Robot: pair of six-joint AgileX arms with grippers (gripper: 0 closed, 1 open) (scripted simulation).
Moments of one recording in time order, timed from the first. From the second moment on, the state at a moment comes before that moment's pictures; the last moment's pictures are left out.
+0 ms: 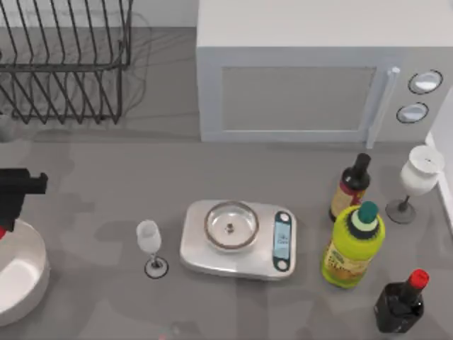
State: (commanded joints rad) left arm 0.00 1.55 1.09 -1.10 0.00 0.02; right arm 0.00 0.00 0.00 0.00 0.00 0.00
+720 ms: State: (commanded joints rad) left arm -0.01 1.48 1.69 -1.75 0.00 0.01; right arm 0.00 0.00 0.00 0.00 0.00 0.00
